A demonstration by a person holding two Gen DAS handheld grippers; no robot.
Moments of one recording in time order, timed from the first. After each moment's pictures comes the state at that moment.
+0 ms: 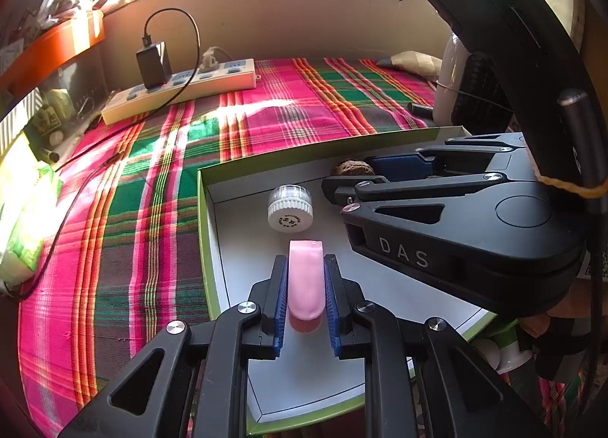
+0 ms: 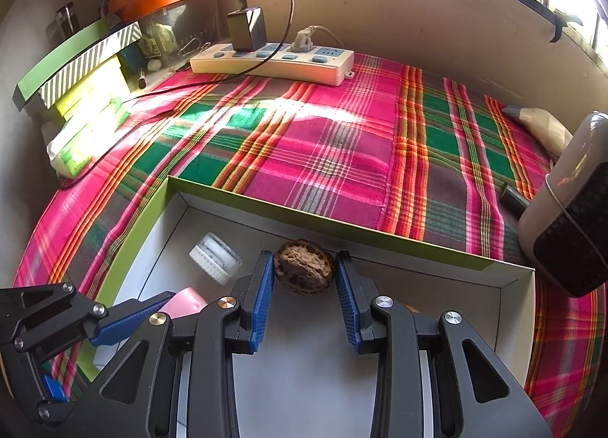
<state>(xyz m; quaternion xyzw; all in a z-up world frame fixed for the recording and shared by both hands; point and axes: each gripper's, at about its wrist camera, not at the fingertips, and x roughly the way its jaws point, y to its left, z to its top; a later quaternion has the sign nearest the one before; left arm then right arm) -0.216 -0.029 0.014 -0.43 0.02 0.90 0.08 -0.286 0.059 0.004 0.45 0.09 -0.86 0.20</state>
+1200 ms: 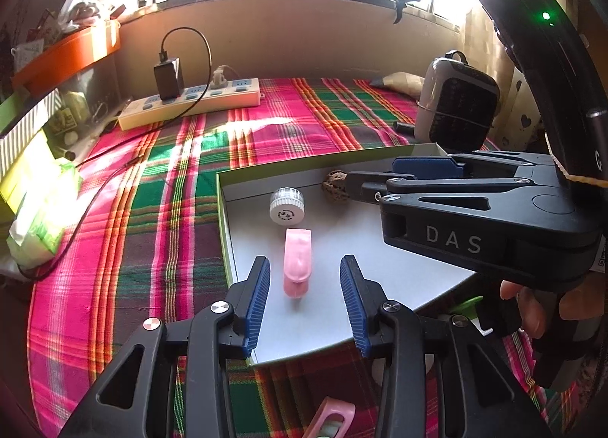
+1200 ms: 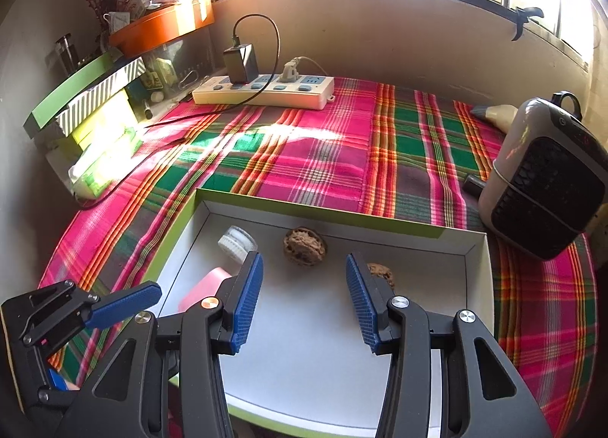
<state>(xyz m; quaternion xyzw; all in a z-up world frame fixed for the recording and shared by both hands) -0.176 -0.034 0.040 -0.40 0.00 0.91 0.08 -0.246 0.082 0.038 0.43 0.04 -0.89 0.18</state>
